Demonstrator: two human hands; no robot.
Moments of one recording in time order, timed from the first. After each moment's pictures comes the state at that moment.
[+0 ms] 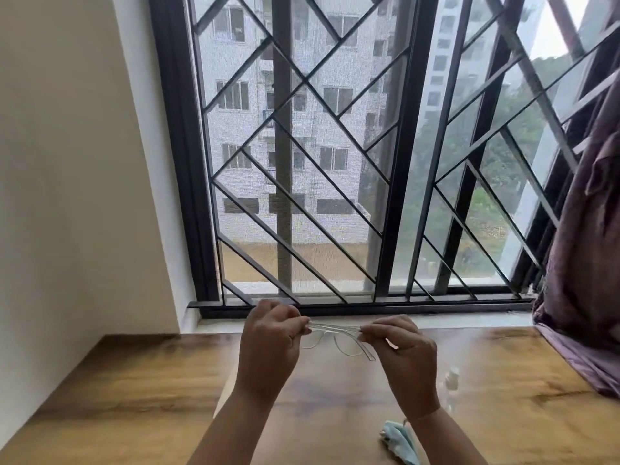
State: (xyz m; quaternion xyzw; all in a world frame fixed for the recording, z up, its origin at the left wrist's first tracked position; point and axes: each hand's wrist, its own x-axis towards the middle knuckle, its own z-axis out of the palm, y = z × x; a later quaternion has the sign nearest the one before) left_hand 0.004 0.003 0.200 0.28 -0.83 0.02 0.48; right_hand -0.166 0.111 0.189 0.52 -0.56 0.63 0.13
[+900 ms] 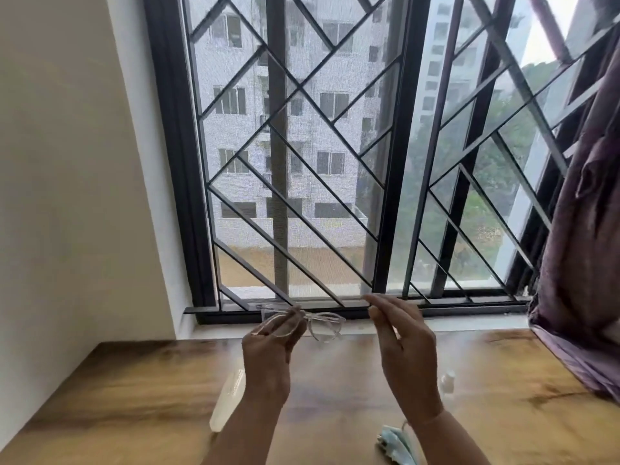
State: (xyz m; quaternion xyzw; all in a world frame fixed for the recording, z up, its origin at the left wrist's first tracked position) left_hand -0.017 0.025 0.214 0.26 -0.30 -0.73 0.55; right_hand -0.144 0.125 0.230 0.50 -0.56 0.65 0.12
